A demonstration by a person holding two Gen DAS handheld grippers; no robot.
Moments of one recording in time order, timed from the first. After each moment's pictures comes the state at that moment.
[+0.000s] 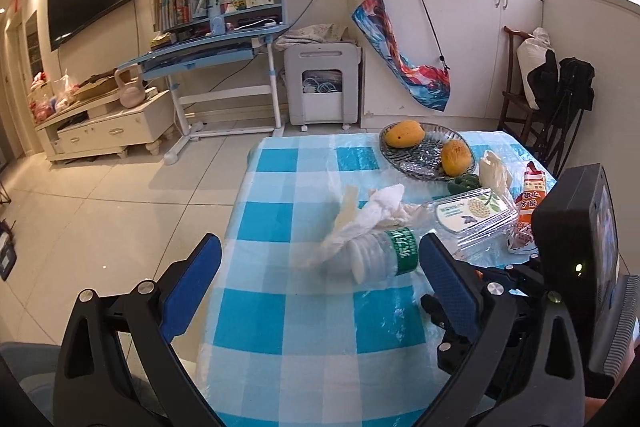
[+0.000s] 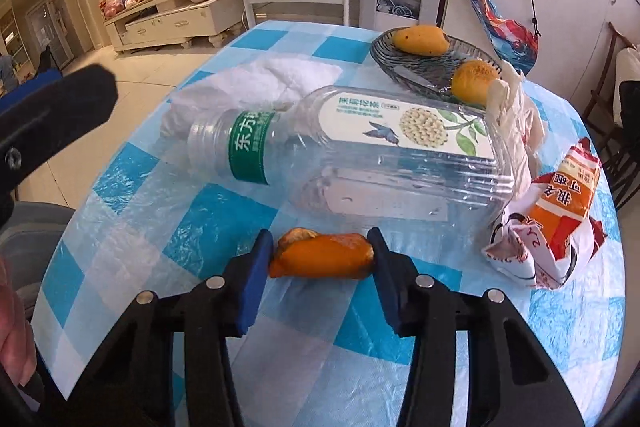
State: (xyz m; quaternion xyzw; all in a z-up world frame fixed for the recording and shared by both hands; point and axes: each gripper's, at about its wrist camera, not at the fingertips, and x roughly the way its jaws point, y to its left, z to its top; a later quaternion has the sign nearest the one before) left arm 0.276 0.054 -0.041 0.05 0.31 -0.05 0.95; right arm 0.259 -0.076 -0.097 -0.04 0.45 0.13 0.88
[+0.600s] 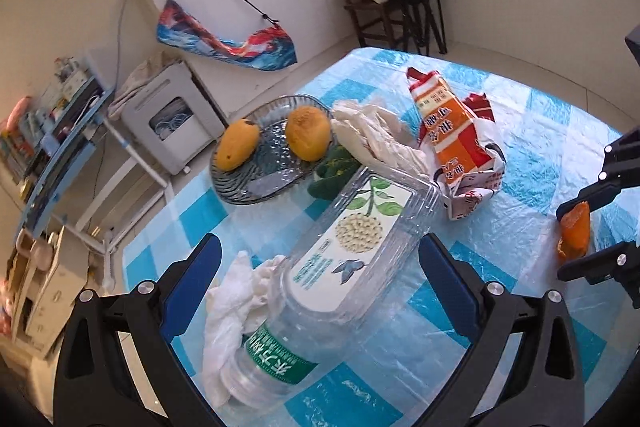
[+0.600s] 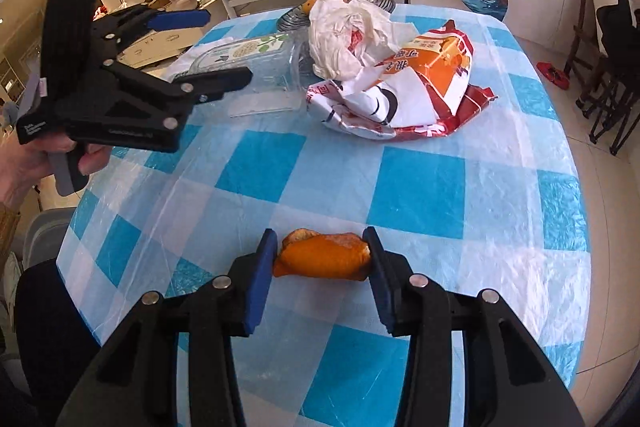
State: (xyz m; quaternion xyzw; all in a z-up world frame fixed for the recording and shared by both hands) left arm 0.339 -0.077 -0.079 0.31 0.32 -0.29 0.85; right arm 0.188 -0.202 -0.089 0.05 0.48 0.13 0.87
